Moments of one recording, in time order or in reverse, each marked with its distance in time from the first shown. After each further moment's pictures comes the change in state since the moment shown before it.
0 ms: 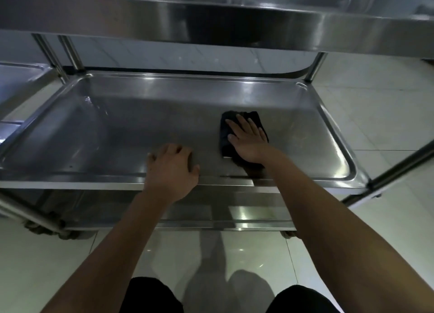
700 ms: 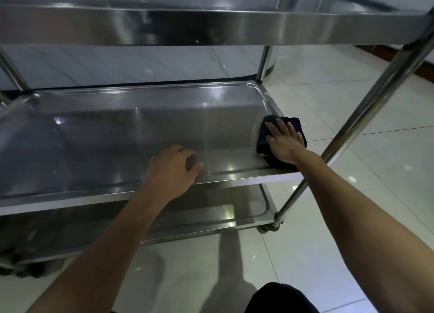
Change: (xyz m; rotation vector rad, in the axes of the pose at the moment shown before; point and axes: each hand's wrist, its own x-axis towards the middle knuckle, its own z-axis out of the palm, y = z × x) left_hand 0.024 0.095 0.010 -0.098 -0.087 0.162; right_hand -0.067 0.191 -0.046 0.023 0.169 0.366
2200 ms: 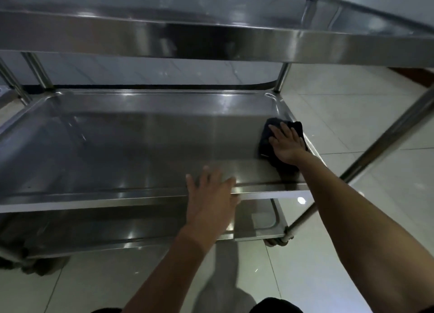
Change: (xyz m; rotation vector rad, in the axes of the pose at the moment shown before) left_hand -0.031 0.066 0.030 0.052 -0.093 0.013; right_hand 0.062 -0.015 0.009 -0.154 -0.084 -0.076
